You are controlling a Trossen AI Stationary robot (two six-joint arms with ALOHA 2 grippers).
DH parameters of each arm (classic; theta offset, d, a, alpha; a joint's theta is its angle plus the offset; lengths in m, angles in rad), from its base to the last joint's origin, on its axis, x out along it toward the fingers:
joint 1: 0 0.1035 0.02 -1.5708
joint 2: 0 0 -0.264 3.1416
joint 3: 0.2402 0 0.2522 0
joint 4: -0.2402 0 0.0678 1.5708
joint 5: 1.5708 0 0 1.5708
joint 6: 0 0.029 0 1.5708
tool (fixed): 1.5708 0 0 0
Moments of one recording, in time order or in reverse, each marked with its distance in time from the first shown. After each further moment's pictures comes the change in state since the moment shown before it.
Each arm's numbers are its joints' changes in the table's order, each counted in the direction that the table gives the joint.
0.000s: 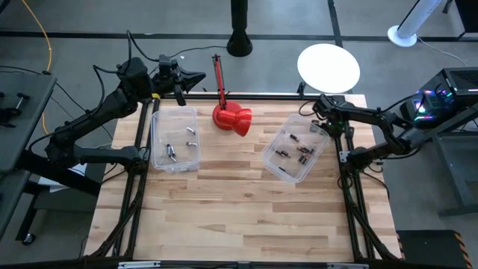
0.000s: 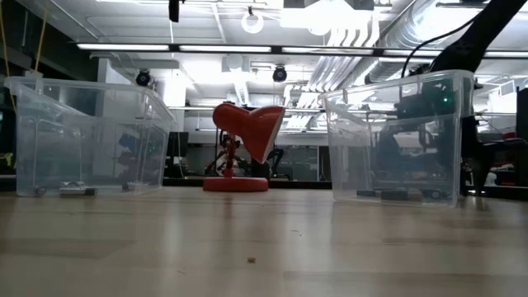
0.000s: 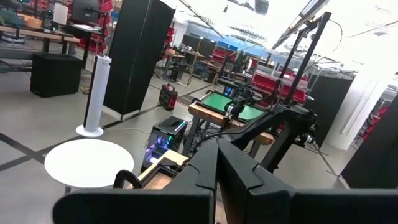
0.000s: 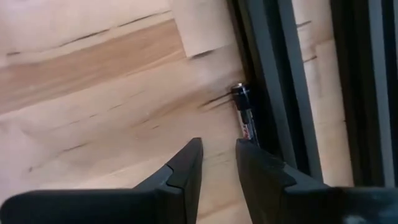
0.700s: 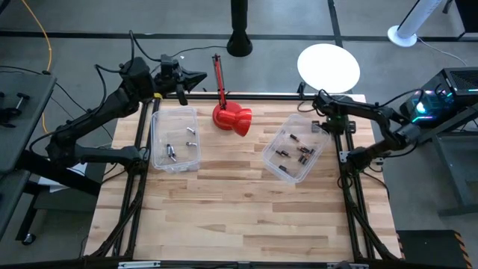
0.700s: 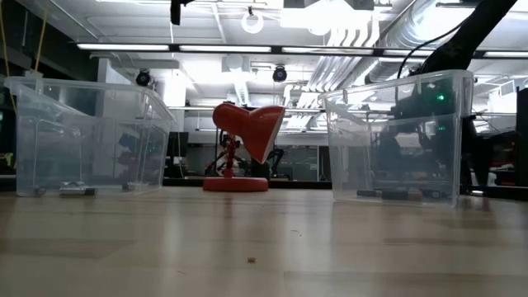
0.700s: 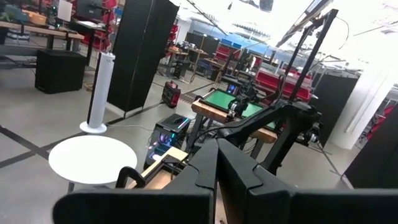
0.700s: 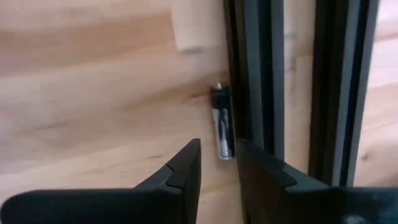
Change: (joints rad) left arm 0.000 0.016 0.000 0.000 -0.011 0.001; right arm -0.021 0.047 0.109 -0.115 0.003 -0.169
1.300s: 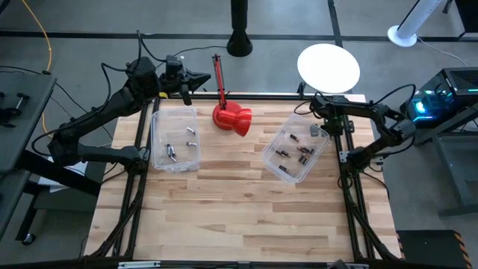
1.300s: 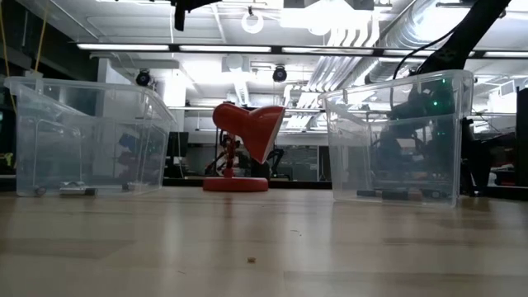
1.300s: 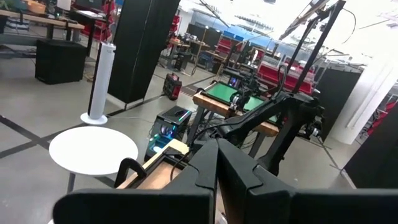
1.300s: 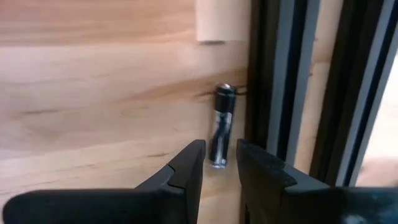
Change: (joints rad) left arm 0.000 0.037 0.000 -0.001 0.005 0.000; right arm 0.029 0.063 -0.006 0.026 0.009 -0.074
